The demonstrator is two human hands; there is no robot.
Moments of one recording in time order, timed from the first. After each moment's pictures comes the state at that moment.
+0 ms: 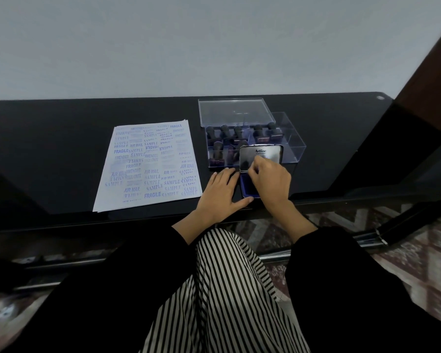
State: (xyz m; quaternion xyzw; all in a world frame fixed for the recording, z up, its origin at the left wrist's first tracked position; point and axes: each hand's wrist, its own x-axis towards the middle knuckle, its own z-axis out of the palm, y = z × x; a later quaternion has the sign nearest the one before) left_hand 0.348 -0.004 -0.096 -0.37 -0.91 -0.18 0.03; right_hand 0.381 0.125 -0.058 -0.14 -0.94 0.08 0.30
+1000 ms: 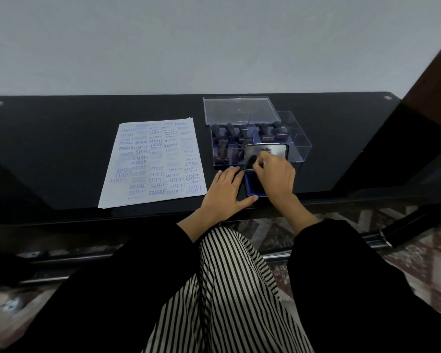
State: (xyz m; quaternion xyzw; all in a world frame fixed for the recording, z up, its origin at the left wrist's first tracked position) left_hand 0.347 -0.004 -0.097 -0.37 -0.91 -0.18 0.04; right_hand 0.371 0.131 -0.052 -0.17 -0.96 0.08 0.23
